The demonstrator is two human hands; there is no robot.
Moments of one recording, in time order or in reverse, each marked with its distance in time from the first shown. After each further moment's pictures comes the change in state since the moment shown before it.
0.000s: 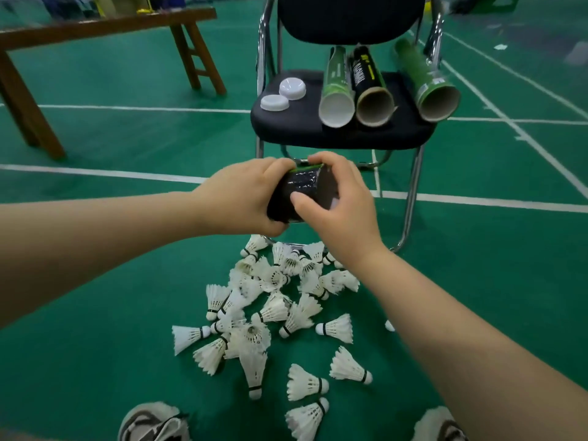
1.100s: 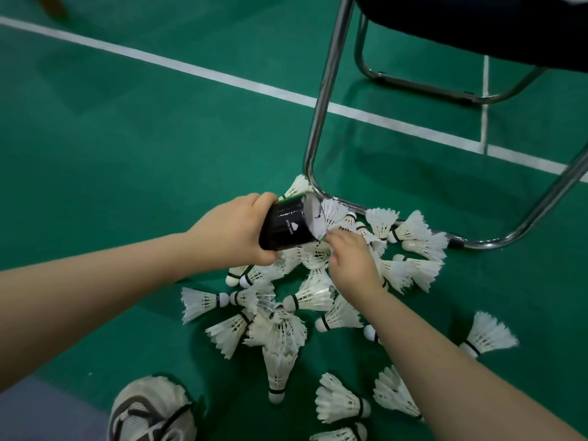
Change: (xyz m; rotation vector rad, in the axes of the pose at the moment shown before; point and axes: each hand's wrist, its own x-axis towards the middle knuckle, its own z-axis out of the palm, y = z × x) left_hand -0.060 -0.125 0.185 -0.233 -0.367 -0.457; right_hand -0.010 0.234 0.167 -0.553 -0.668 0.255
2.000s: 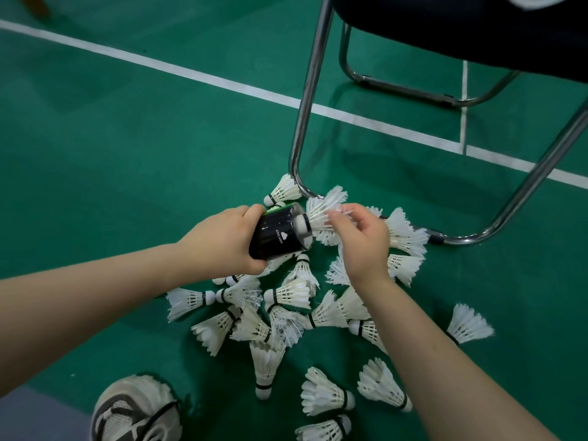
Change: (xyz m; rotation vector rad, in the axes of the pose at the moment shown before) left_hand -0.005 0.007 0.016 0.017 -0.057 -0.017; right_hand -0.018 -0.031 -0.050 0.888 0.395 0.097
